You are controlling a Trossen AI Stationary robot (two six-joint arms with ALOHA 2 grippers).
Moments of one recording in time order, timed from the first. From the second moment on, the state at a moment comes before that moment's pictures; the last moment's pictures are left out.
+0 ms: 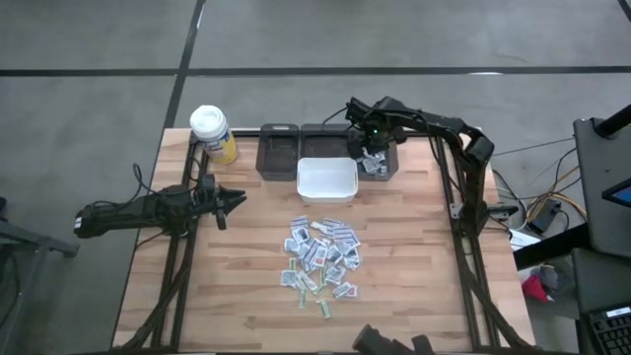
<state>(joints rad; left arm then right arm) 0.07 0.05 0.11 -0.33 -0.27 -0.39 -0.65 1.97 1.60 -1.15 0.10 0.63</state>
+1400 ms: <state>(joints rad) 0.07 0.05 0.11 -0.33 -0.28 -0.39 -0.11 1.81 1.60 -1.35 0.02 0.92</state>
